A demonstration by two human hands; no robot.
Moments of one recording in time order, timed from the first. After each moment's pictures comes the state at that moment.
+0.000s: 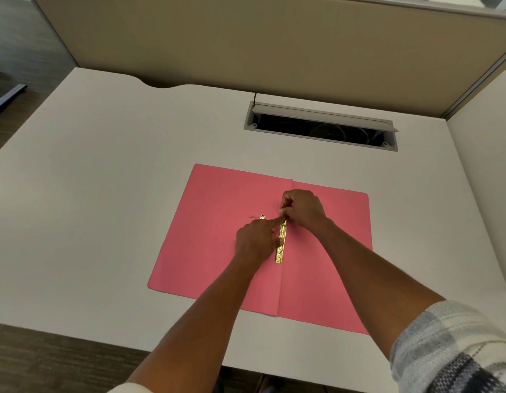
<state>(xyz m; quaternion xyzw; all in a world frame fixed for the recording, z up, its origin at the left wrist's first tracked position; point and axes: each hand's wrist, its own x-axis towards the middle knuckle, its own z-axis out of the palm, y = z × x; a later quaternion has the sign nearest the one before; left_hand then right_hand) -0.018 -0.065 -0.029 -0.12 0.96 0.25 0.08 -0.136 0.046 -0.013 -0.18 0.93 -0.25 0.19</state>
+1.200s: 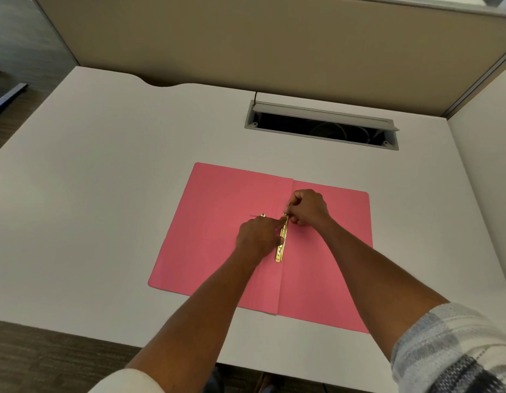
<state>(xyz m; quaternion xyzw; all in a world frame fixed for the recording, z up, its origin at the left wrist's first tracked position) -0.027 -0.068 -0.025 -0.07 0.97 0.19 0.13 -0.138 0.056 -0.022 -0.04 0.91 -0.36 0.22</state>
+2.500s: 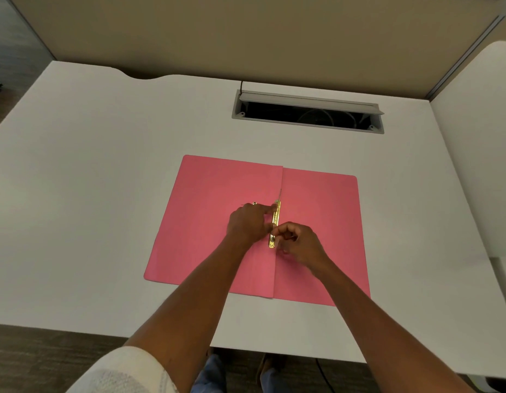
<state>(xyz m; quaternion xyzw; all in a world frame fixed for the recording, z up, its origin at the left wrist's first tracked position) -0.028 -0.074 -0.037 -0.09 0.97 0.22 0.12 -0.018 0.094 -0.019 -0.03 0.82 -0.50 0.27</state>
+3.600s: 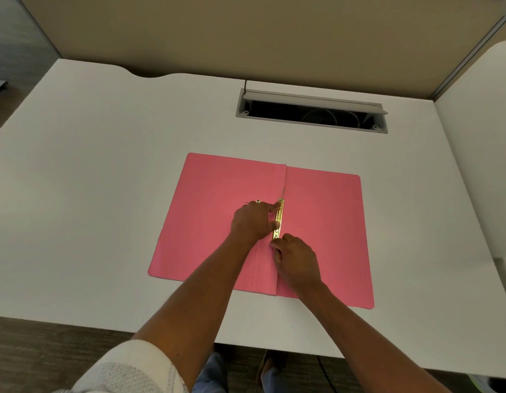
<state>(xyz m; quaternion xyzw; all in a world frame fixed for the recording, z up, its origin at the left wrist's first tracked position) -0.028 -0.074 -0.038 -0.07 0.97 0.21 0.12 0.028 0.080 -0.035 -0.22 0.95 -0.21 0.05</state>
